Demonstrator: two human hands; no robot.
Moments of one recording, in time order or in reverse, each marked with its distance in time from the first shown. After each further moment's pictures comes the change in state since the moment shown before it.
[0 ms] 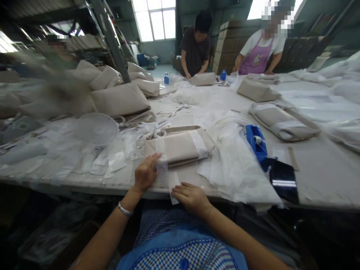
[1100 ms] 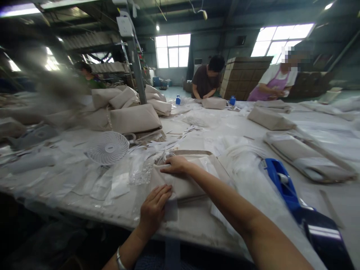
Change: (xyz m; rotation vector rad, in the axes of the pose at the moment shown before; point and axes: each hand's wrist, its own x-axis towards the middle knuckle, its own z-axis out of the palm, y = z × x) left_hand -0.004 0.016 0.005 0.043 0.106 0.004; right_hand 0.236 0.144 0.020 0.118 -0.683 0.369
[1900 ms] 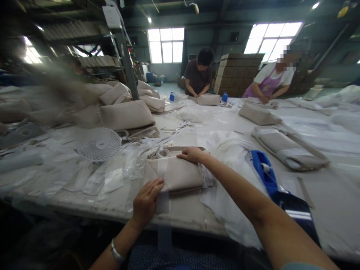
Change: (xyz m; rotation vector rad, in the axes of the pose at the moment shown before) left_hand -0.002 0.001 0.000 0.005 -0.004 -0.034; right_hand -0.054 0.093 -0.024 -0.073 0.048 0.140
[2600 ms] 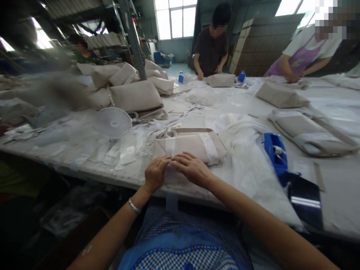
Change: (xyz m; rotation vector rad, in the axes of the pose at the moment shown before) left_hand 0.001 0.003 -0.004 -0.086 -0.068 -0.072; right_hand -0.112 -0.100 0.076 -0.082 0.458 -0.551
